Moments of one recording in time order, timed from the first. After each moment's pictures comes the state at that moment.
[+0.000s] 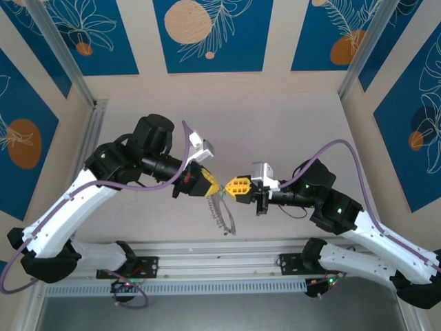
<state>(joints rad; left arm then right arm) -0.83 1.23 1.60 -1.02 0.82 0.00 0.96 0.75 0.92 -0.20 -0.46 -0.13</state>
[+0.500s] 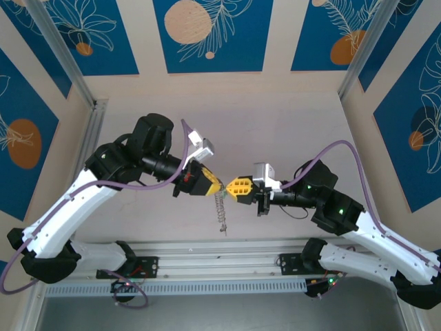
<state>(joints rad) -0.82 1.23 1.58 -0.97 0.85 -0.05 0.97 0.75 0.92 -0.21 -0.47 -0.13</state>
